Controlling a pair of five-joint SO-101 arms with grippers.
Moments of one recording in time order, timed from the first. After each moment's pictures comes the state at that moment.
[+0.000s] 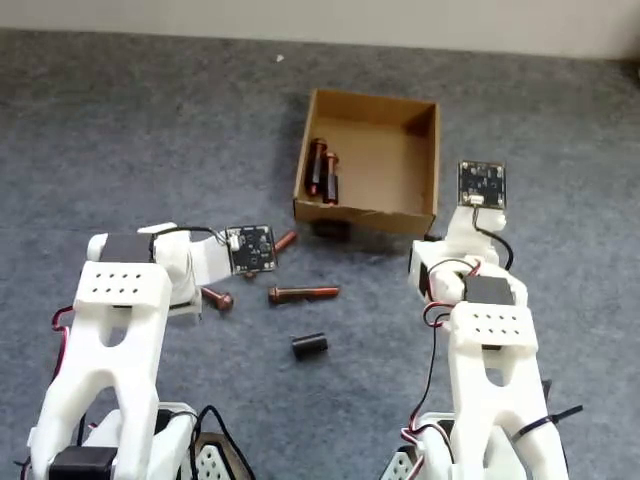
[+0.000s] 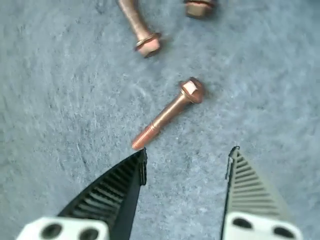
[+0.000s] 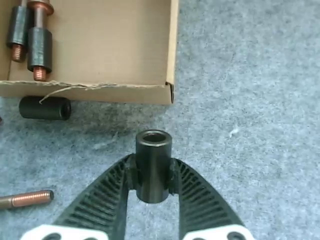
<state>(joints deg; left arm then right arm) -6.3 -29.5 44.7 69.9 -73.0 -4.5 -37.5 55.6 41.9 0.1</state>
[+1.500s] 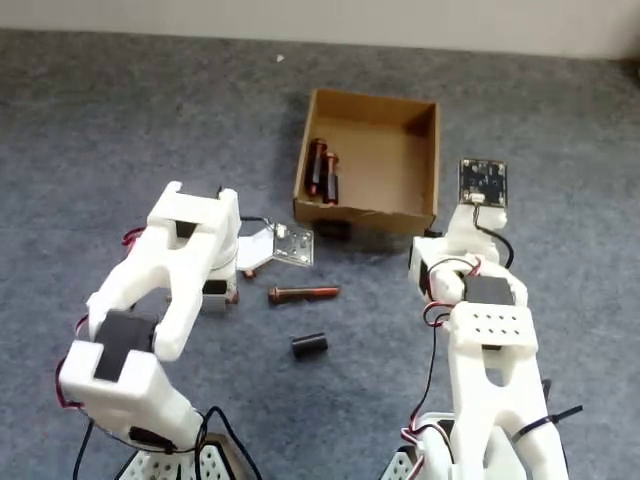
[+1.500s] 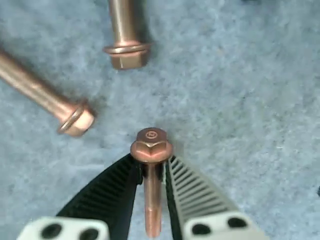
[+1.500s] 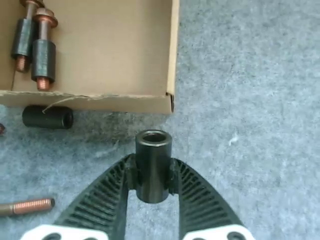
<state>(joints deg) 2.6 9.6 23.5 76.8 -75.2 -4.5 -37.5 55.6 40.3 0.1</state>
